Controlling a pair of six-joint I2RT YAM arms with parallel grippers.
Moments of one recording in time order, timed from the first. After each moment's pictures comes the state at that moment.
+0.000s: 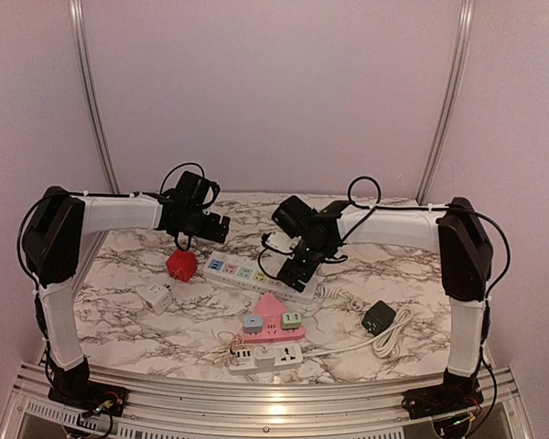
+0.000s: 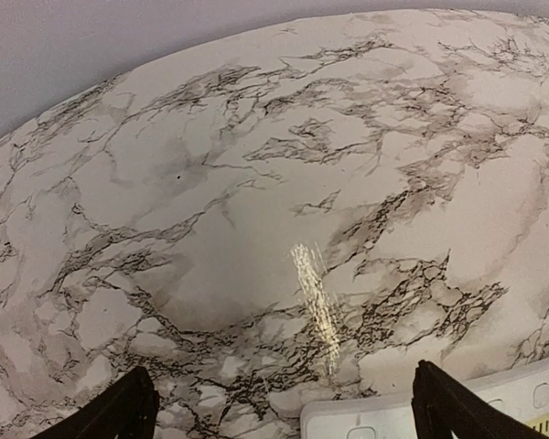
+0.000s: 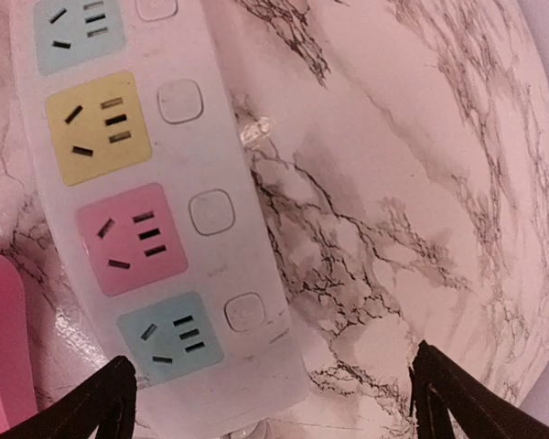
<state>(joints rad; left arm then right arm) -0.54 1.94 1.39 -0.24 -0.18 -0.14 0.84 2.04 1.61 -0.73 0.24 -0.27</state>
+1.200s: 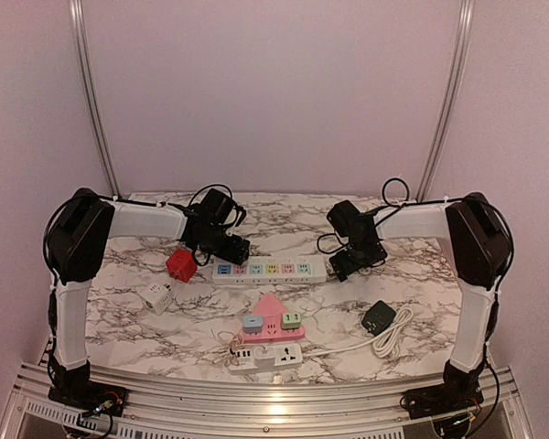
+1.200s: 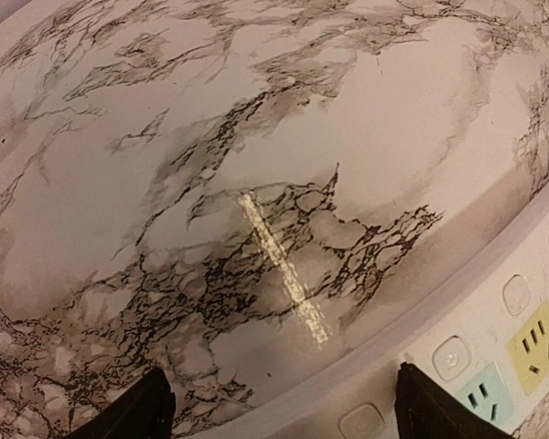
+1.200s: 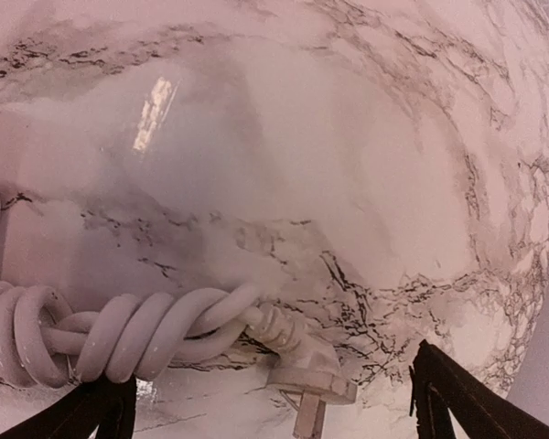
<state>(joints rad) -0.62 2.11 1.48 -0.31 -0.03 -0.13 0.53 1.97 1.33 -0.64 0.42 0.12</state>
